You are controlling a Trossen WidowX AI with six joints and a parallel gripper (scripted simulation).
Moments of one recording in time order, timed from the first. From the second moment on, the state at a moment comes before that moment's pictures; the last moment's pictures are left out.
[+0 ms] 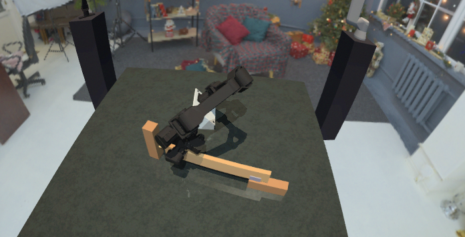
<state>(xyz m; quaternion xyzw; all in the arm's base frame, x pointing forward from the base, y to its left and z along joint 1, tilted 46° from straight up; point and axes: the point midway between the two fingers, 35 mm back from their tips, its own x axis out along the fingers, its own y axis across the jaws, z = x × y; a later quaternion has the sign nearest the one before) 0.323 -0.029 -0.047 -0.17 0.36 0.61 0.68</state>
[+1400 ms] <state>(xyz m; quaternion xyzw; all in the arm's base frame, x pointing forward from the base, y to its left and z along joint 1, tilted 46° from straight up) 0.324 -0.035 -0.041 -0.17 0.36 0.61 0.69</state>
